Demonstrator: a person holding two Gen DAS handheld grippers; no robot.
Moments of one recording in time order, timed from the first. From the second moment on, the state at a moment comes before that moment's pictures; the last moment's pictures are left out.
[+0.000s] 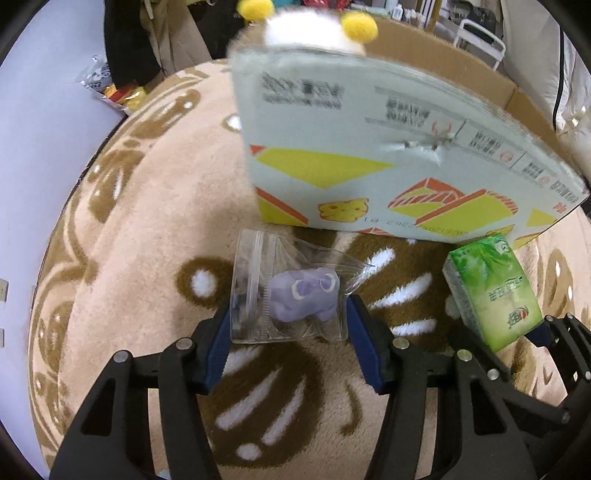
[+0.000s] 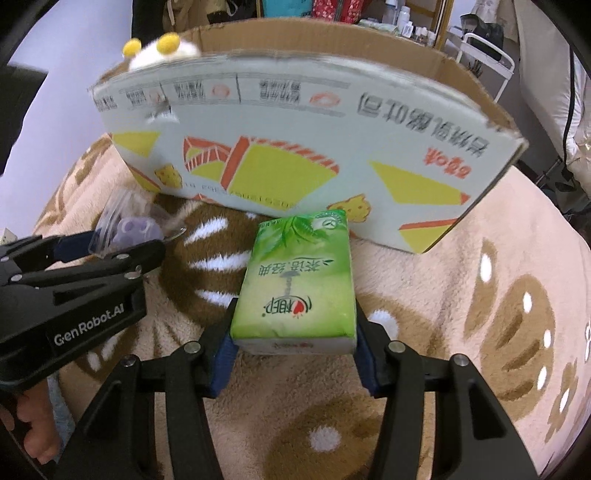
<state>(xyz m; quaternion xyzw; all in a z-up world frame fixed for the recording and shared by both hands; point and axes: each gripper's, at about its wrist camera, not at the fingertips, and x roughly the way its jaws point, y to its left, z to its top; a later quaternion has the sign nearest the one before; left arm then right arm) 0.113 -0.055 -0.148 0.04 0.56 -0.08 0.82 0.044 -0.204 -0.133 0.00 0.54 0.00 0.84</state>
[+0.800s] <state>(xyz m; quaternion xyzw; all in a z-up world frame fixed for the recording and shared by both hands) 0.051 -0.047 -0.034 0.03 0.37 -0.10 0.92 0.009 -0.225 -0.024 0.04 0.42 0.02 0.91</state>
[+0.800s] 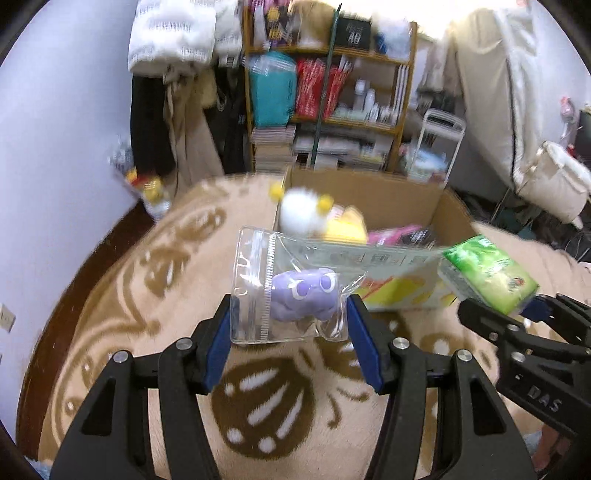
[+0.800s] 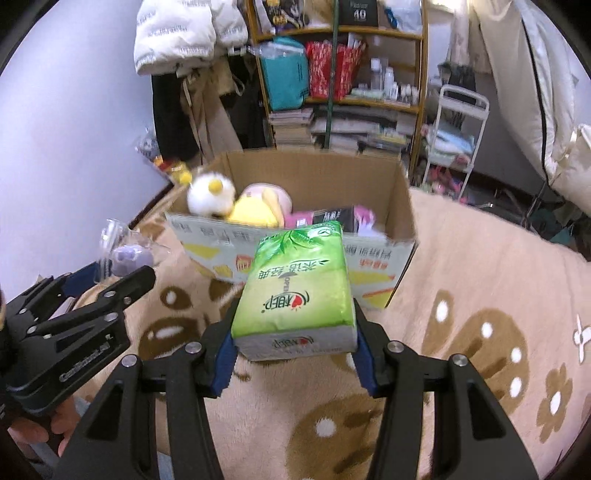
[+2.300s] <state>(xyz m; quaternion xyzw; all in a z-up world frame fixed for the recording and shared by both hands) 0.129 -0.096 -0.024 0.06 0.30 -0.12 0.94 0.080 -0.243 -0.049 0.04 0.36 0.01 0.93</state>
